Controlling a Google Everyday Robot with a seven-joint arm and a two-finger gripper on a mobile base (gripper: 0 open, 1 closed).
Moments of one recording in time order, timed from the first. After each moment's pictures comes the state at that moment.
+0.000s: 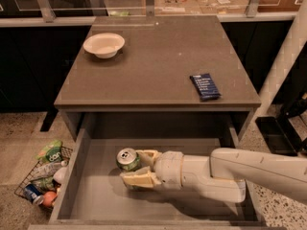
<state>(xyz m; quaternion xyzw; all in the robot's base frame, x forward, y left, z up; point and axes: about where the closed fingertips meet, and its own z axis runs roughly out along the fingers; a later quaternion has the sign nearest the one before) 0.429 0.057 0.684 -0.44 0.65 0.42 0.46</state>
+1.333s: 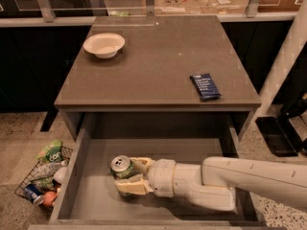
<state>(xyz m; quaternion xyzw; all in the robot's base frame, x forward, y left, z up) 0.419 0.076 0.661 -0.43 0.65 0.42 0.46</state>
